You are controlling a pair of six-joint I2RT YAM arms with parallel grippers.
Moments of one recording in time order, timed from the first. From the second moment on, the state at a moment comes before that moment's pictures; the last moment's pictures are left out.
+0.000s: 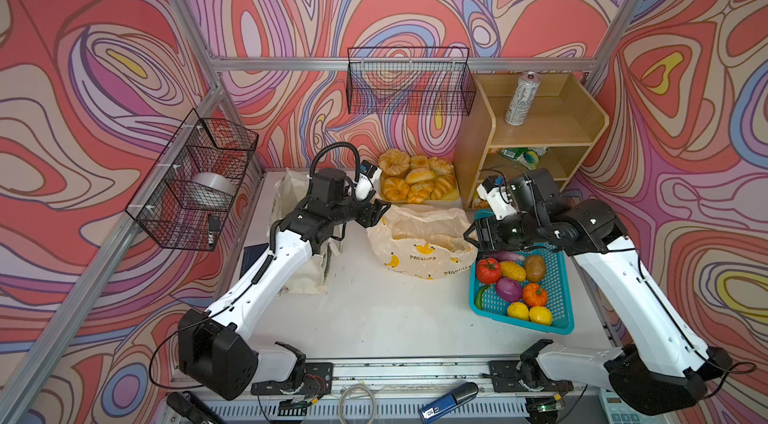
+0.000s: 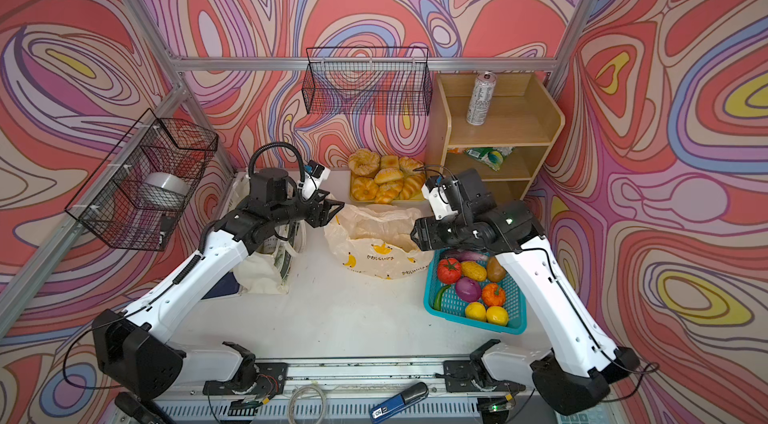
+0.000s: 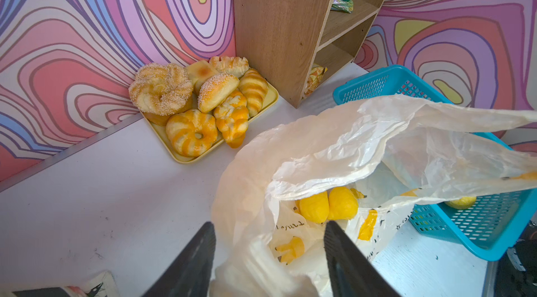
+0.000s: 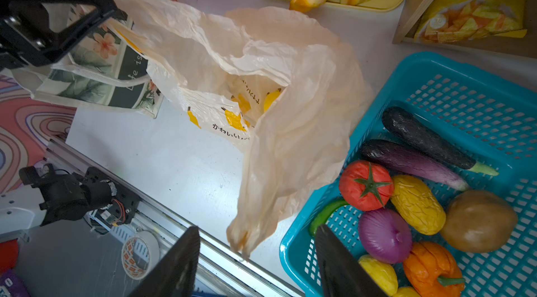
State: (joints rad) left arm -0.41 1.35 1.25 -0.38 0.36 0.05; right arm 0.48 1.25 1.64 -1.33 -0.15 0.24
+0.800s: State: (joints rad) left arm -0.45 1.49 1.41 -0.38 0.40 -0.12; right arm 0.49 1.70 1.92 -0.97 -0.39 0.11
